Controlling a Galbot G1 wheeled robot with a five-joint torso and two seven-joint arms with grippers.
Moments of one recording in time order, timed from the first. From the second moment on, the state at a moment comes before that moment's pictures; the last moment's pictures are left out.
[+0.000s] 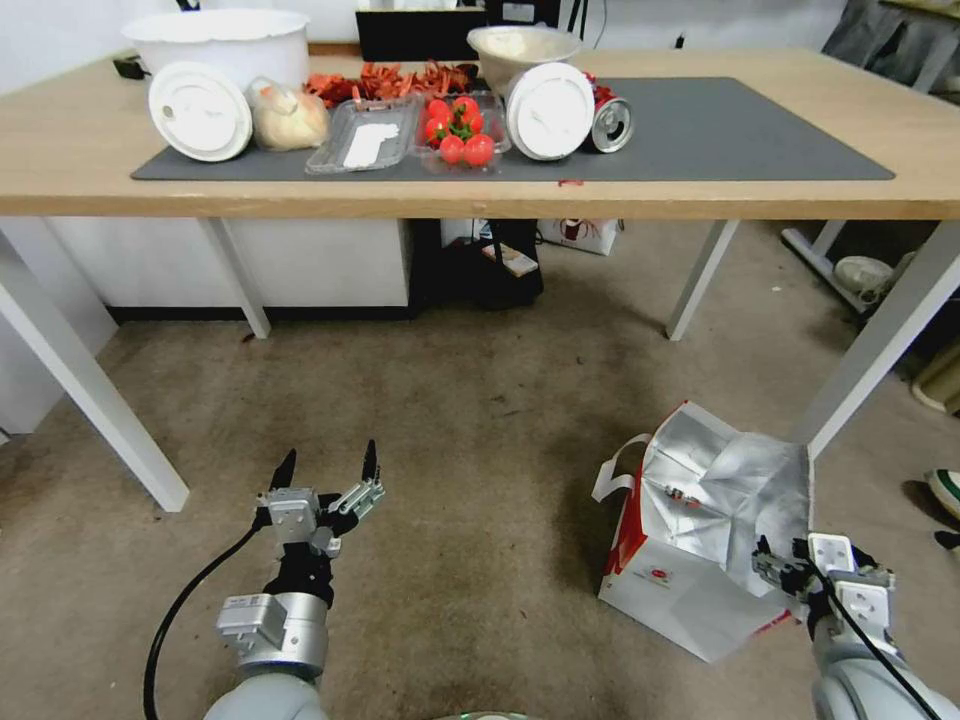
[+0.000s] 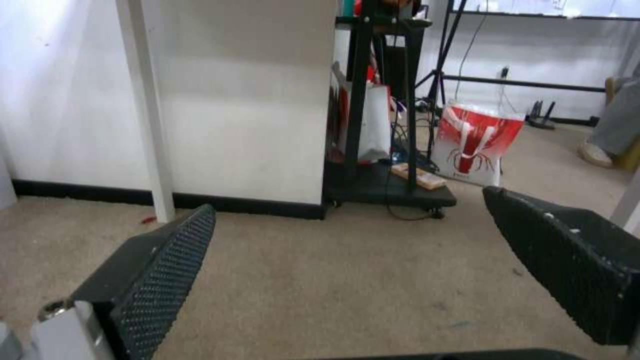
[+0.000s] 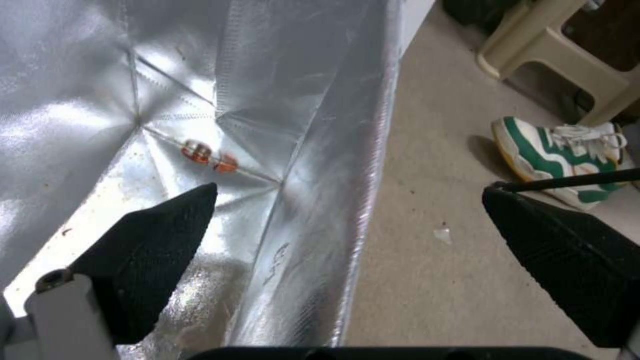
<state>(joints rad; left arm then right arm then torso) 1.76 -1.39 -0.40 -2.24 -0.20 -0.07 -0.23 -1.69 1.37 0.81 2.07 0.07 -0.52 0.17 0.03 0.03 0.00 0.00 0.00</state>
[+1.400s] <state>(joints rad) 1.75 -1.39 -0.40 -2.23 -0.21 -0.09 -0.24 -1.65 1.38 0.79 1.97 0.06 -0.48 0.15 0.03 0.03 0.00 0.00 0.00</state>
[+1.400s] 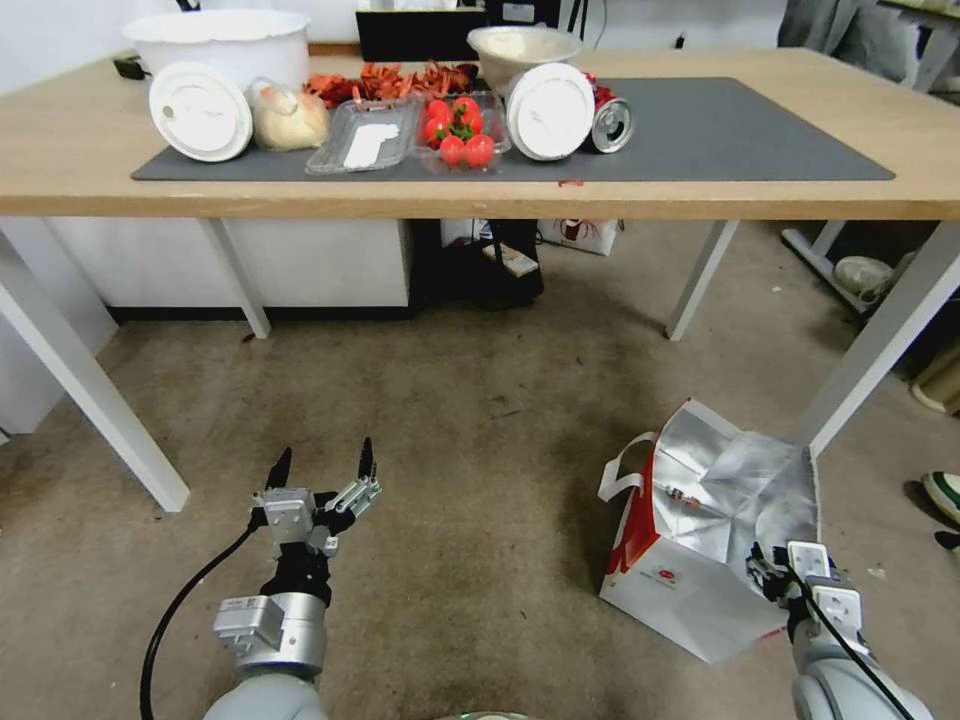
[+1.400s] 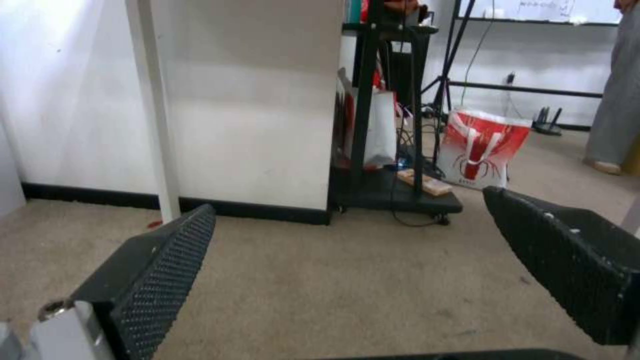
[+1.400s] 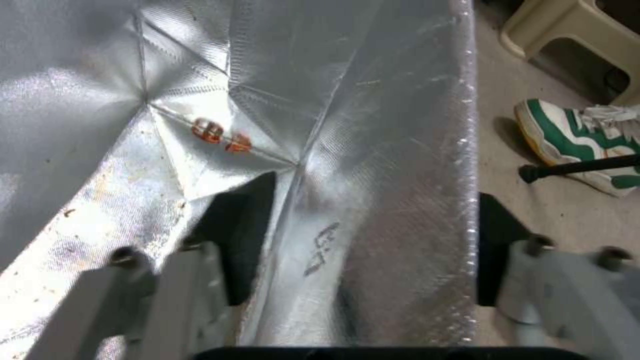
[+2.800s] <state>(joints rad) 1.75 -1.39 -0.41 -2.24 -0.20 -0.10 -0.25 -1.69 1.04 0.87 2.06 0.42 -0.32 -0.26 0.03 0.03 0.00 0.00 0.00</state>
